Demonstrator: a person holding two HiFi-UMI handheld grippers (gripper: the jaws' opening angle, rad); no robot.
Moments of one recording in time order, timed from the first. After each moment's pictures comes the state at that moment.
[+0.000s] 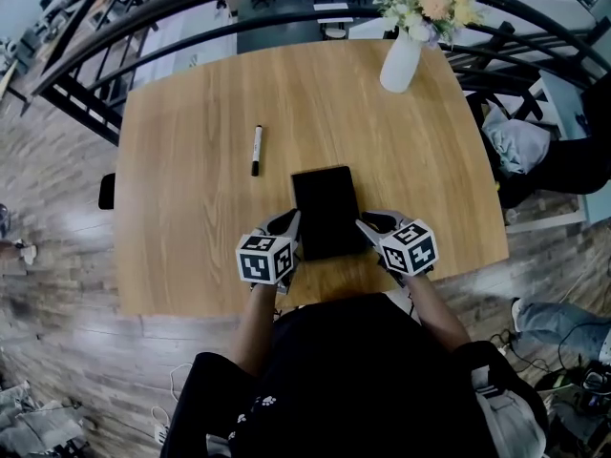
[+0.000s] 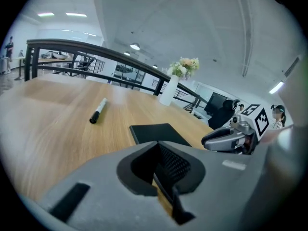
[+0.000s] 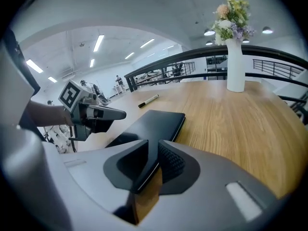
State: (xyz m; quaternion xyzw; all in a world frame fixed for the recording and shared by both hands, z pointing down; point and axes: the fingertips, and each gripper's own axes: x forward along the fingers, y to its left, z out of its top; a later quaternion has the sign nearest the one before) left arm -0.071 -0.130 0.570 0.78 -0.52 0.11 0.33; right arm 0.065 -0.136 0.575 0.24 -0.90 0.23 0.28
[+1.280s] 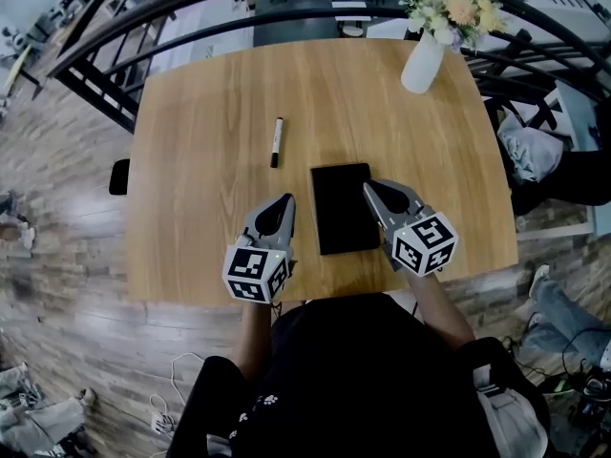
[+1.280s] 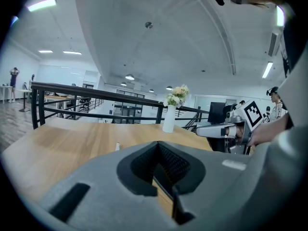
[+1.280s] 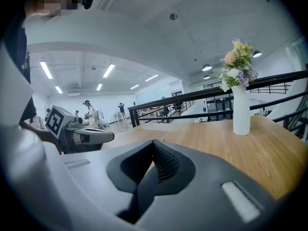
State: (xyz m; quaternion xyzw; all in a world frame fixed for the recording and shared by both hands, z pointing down) left arm -0.118 -0.114 0.454 0.80 -0.58 0.06 0.16; right arm 0.011 -0.167 0.448 0.28 -0.95 0.14 0.09
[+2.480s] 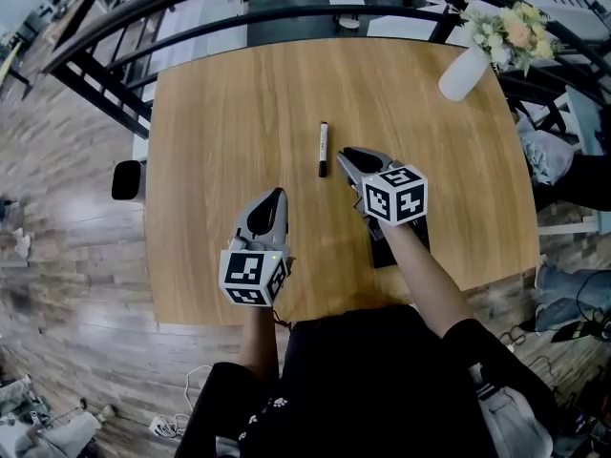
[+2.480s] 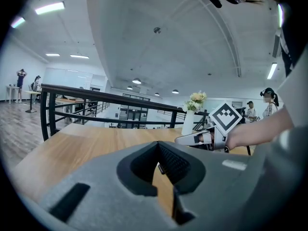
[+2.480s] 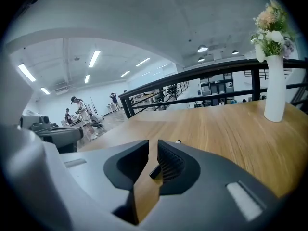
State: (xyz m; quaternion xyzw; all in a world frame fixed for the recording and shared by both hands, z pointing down) left arm -0.278 -0.130 0.448 0.78 -0.61 0.04 0.14; right arm -0.185 -0.237 0.497 0.30 -0.91 0.21 0.17
